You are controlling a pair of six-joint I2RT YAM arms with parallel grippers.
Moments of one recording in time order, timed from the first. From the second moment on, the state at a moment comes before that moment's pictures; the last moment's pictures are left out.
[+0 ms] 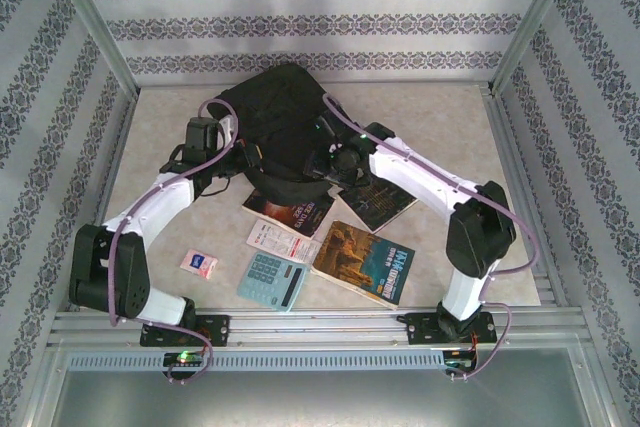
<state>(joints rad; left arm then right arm) -0.17 1.44 0.95 -0.16 0.43 -0.62 0.67 1.77 1.54 -0.87 -0.13 1.00</state>
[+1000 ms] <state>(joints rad) -0.18 1.39 0.91 -0.07 0.45 -0.70 0.75 1.88 1.60 -0.65 -0.22 1.57</state>
